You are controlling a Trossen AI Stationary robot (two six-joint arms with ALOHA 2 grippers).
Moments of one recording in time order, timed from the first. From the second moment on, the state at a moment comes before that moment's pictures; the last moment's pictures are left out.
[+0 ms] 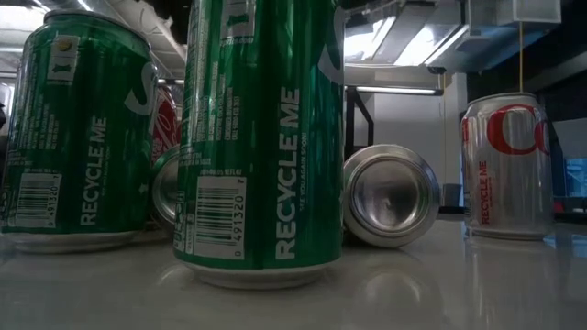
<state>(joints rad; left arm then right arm) 0.15 0.98 0.94 -0.43 -0.04 -0.05 -0.16 1.51 1.74 -0.91 -0.02 -0.69</state>
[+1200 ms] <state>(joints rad) 0.15 0.98 0.89 -0.40 -0.04 -0.04 -0.26 2.01 2.14 -1.17 0.17 -1.66</state>
